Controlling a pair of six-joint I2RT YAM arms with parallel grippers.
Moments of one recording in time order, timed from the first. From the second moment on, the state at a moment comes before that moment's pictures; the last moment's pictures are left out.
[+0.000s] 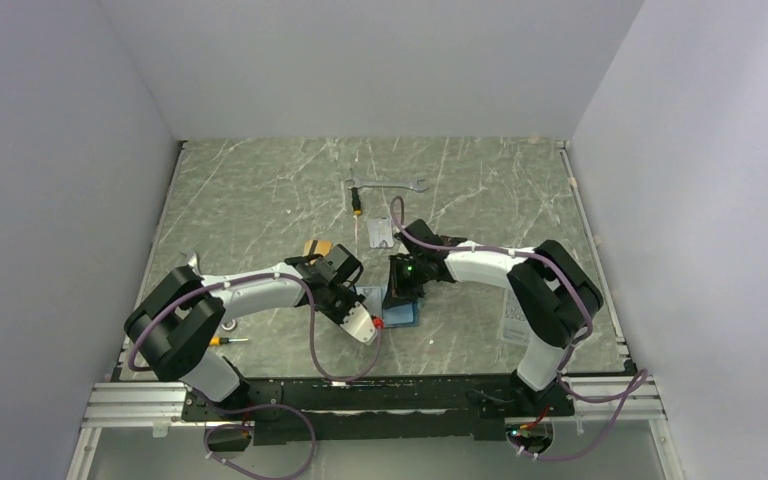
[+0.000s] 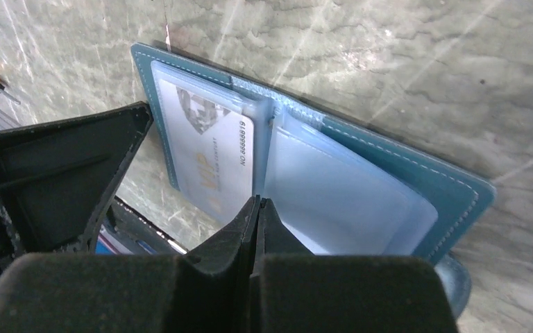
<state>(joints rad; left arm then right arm) -0.81 1.54 0.80 -0.47 0.22 1.42 0.69 1.75 0.93 -0.26 -0.39 0.72</state>
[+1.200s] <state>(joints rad) -0.72 1.76 1.50 -0.82 0.43 0.78 0.15 1.42 0.91 -0.39 -0.41 0.65</state>
